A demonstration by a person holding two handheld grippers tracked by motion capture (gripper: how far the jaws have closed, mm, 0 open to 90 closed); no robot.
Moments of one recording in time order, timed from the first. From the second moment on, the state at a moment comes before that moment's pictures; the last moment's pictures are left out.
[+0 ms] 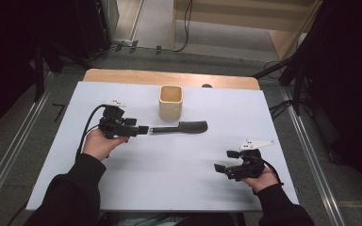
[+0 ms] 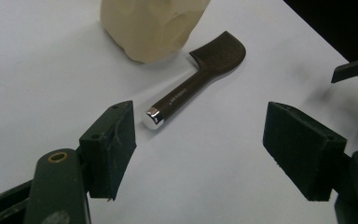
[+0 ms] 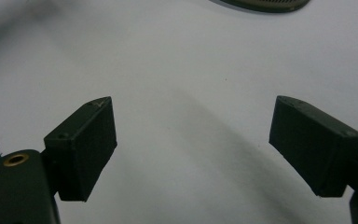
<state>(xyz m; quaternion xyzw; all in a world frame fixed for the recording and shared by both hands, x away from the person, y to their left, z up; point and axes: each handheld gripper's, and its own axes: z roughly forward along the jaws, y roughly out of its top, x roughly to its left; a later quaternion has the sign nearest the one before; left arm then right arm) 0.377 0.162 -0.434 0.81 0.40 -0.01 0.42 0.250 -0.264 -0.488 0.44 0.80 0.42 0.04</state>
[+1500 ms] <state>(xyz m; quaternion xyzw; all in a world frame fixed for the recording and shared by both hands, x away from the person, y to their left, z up) 0.430 0.114 -0.457 0.82 0.41 0.01 0.40 0.250 -0.264 -0.488 0.43 0.80 0.42 0.04</state>
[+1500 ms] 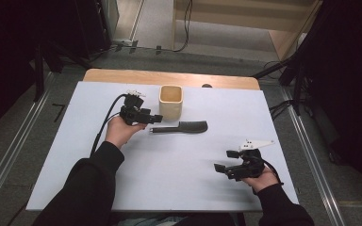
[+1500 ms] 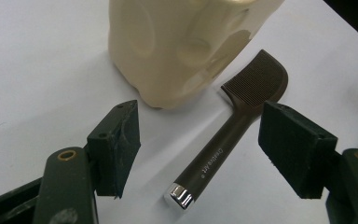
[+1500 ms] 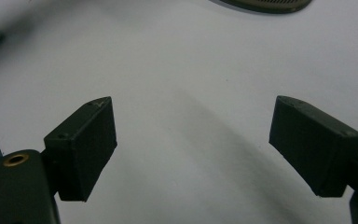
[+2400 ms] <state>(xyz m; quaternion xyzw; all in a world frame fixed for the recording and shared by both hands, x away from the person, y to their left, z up) 0.424 0.098 -0.485 0.85 0.38 0.03 0.37 0.248 -0.266 -0.486 0.43 0.80 0.42 0.04</state>
